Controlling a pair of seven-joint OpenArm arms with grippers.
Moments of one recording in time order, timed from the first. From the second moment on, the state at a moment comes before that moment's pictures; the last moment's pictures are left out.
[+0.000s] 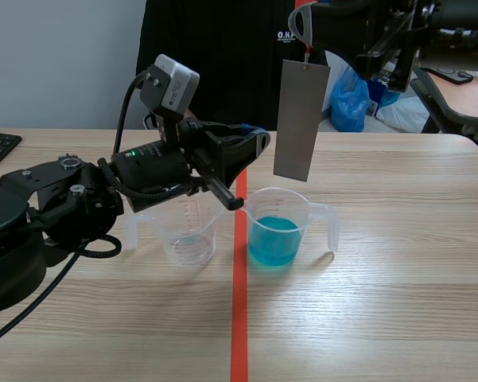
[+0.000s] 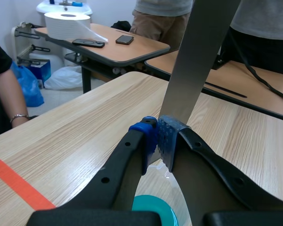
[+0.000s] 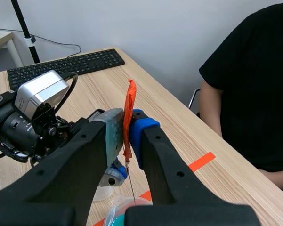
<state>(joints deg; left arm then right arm) -16.6 -20.3 36.7 72.3 -23.8 -32.3 -17.4 10.5 28.1 -3.1 103.8 47.9 45.5 -29.2</state>
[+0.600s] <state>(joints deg) -10.7 -37.3 36.0 72.3 -23.9 -31.4 -23.4 10.5 28.1 -3.1 103.8 47.9 45.5 -29.1</state>
